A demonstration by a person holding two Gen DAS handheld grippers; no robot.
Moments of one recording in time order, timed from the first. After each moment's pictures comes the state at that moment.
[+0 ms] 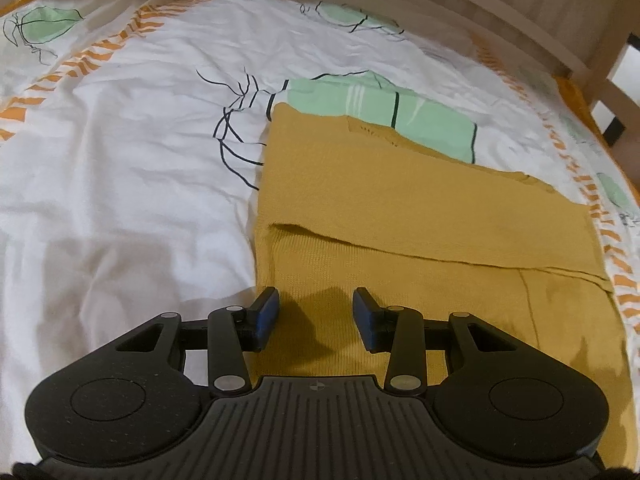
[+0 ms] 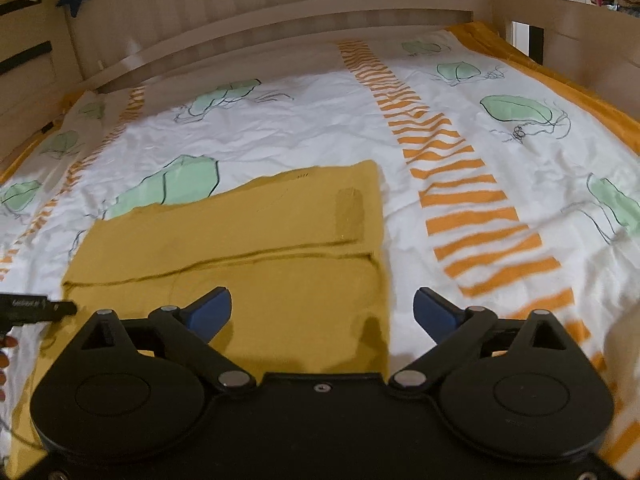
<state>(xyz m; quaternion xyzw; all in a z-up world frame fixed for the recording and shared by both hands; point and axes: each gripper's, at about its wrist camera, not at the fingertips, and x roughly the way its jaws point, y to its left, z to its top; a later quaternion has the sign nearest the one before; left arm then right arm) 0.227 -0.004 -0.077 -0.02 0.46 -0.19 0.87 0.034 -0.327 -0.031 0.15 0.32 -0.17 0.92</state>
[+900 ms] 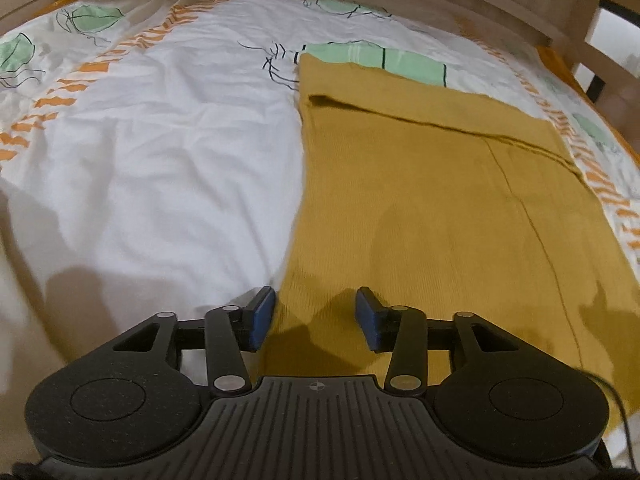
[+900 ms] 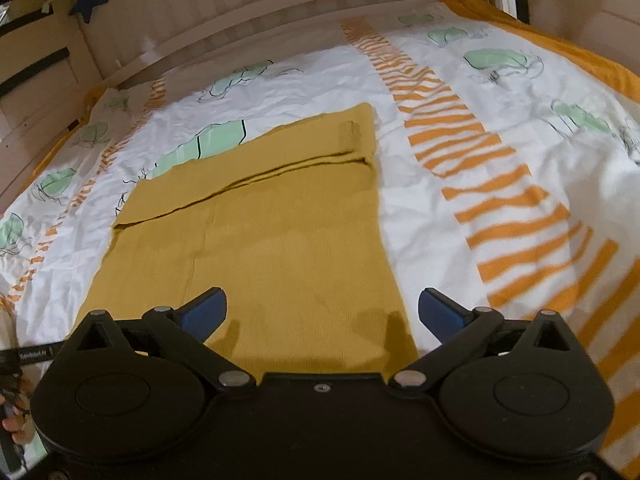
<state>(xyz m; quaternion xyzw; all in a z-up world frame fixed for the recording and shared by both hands) 0.082 0.054 -0.076 0.02 0.45 -0.18 0.87 -0.070 -0.297 -0.042 0.20 0.33 -0.14 0.91</state>
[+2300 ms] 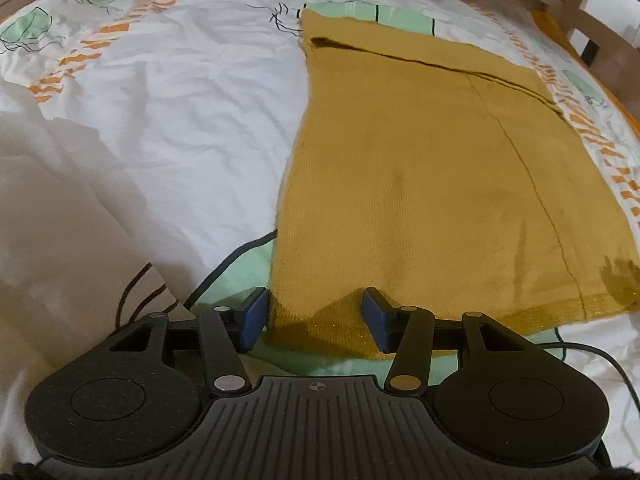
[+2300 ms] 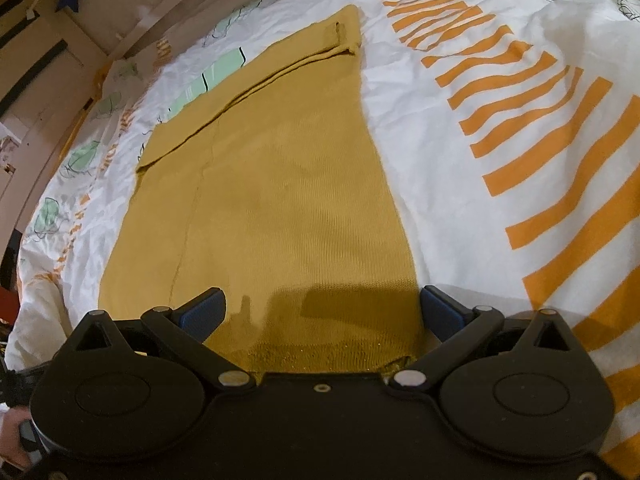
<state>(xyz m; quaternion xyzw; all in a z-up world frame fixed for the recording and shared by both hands) 0.020 0.077 -0.077 0.04 0.50 -0.18 0.85 -0.112 -0.310 -0.076 0.31 0.41 -0.07 0.85</state>
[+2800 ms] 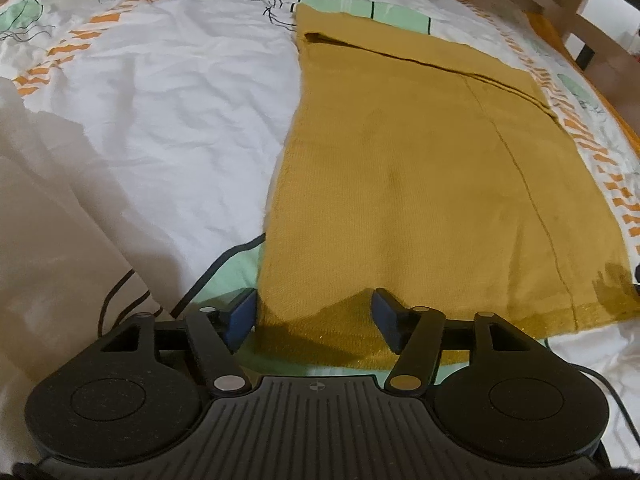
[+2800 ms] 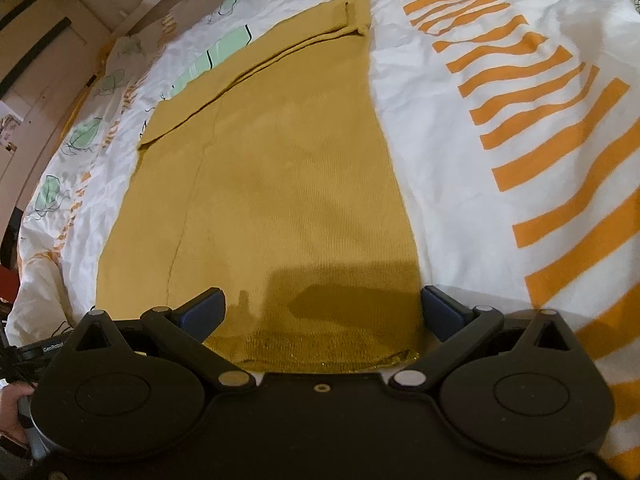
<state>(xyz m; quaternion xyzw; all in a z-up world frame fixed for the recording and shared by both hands) 0.028 0.076 -0.080 0.02 0.51 -0.19 0.84 -0.104 -0.313 -0.079 0.30 0.44 -0.05 0.84</state>
